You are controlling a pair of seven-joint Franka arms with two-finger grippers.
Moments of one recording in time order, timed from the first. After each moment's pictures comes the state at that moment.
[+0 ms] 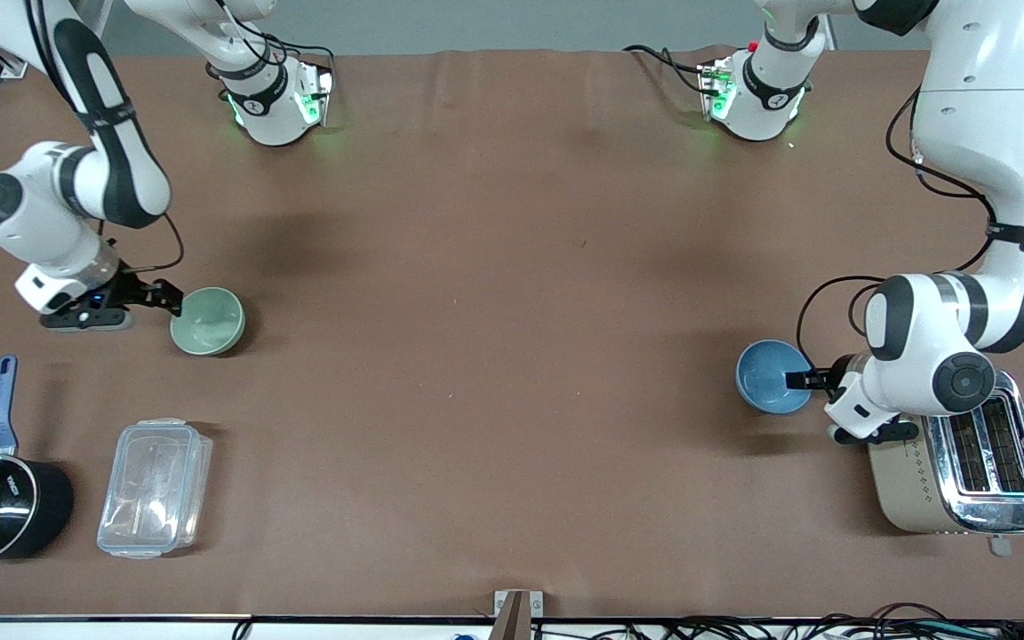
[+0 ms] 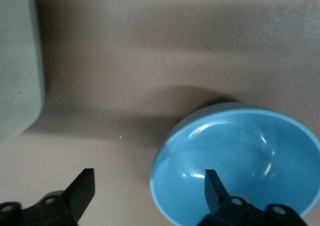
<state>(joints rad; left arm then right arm) -0.01 0.65 -0.02 -1.64 0.04 2.03 -0.10 -0.01 0.18 -0.21 -2.46 -0.02 2.72 -0.27</state>
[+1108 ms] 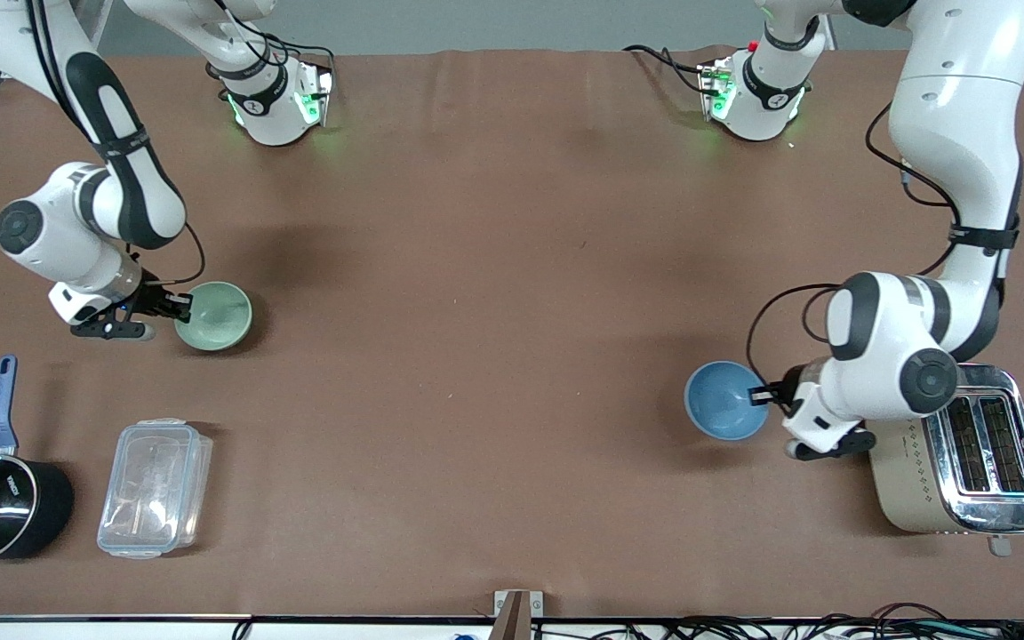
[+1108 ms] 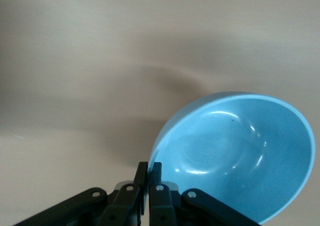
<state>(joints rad) -0.03 0.64 -0.20 -1.53 -0.05 2.03 -0.35 0.00 0.21 -0.19 -2.33 0.13 2.48 -0.26</state>
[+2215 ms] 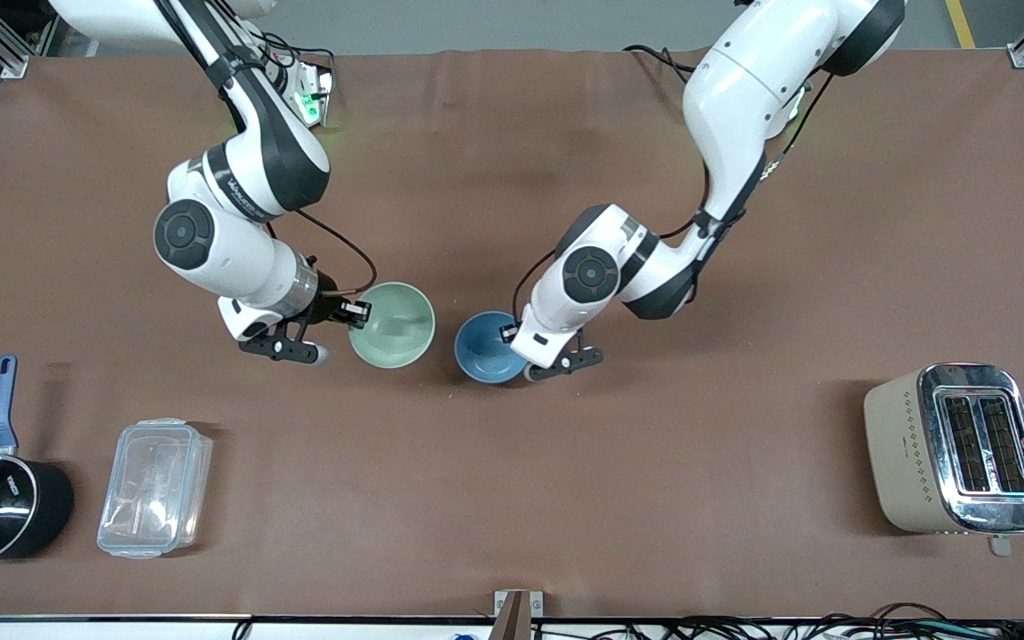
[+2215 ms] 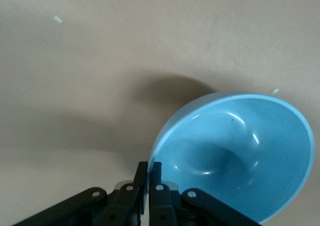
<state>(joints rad) -0.51 0.80 -0.29 -1.47 -0.05 2.34 -0.97 0.05 0.32 0.37 -1.86 0.15 2.17 0.53</state>
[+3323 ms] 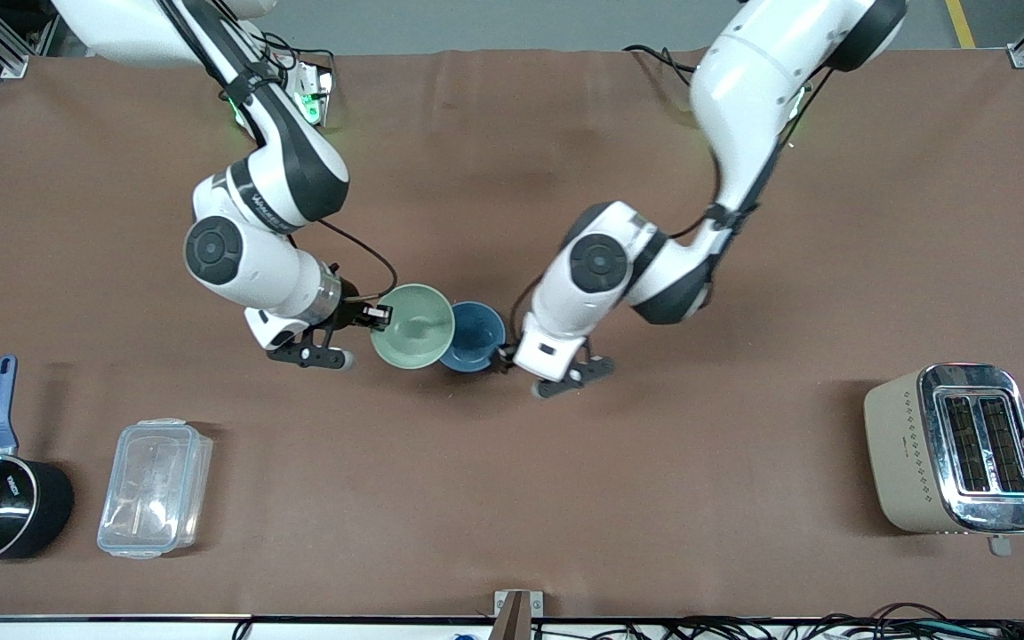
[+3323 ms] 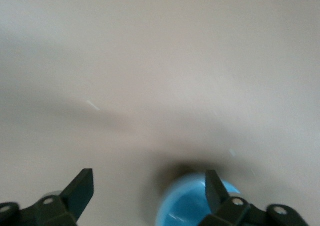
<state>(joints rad) -0.44 0.71 -0.25 -1.36 0.07 2.21 -1.03 0.08 0.37 0.40 -1.84 0.15 2.18 0.52</state>
